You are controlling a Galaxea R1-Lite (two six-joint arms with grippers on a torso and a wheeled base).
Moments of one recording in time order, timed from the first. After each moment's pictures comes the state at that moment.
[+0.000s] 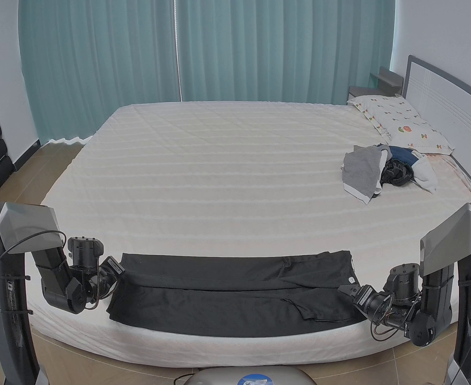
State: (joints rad) left arm -0.01 2.37 -0.60 -1.09 0.10 -0.82; right arm 0.26 2.39 -0.19 -1.55 0.01 0.93
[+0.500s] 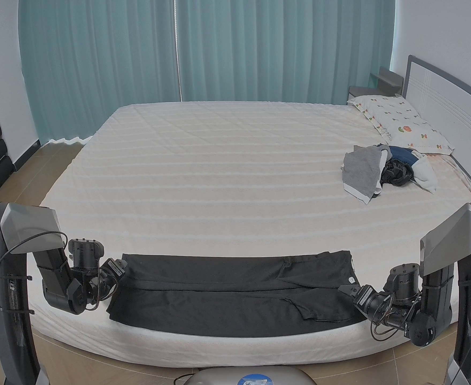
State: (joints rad) left arm -0.01 2.39 -0.61 -1.09 0.10 -0.81; right arm 0.26 2.39 -0.19 -1.55 0.02 0.93
